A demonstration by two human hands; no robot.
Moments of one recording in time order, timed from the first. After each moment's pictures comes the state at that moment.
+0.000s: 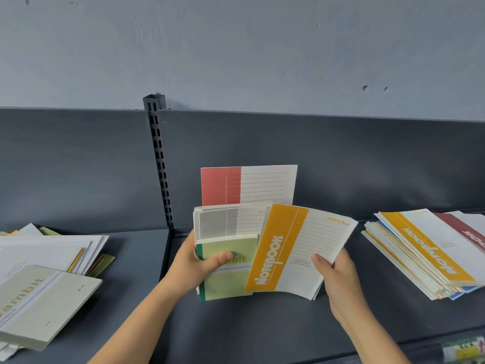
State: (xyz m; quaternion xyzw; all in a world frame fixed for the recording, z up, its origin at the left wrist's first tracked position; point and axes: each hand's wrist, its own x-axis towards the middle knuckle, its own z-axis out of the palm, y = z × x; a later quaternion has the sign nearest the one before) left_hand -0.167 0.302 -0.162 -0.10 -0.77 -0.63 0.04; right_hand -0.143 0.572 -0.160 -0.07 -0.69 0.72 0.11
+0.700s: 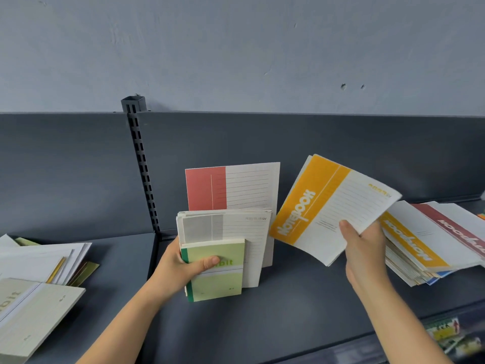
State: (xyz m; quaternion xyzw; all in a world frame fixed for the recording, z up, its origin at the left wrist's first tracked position) left_hand -0.165 0.298 -0.160 -0.13 -0.74 -0.66 0.00; right_hand -0.154 0.613 -0.117 -0.07 -0.63 0.72 0.28
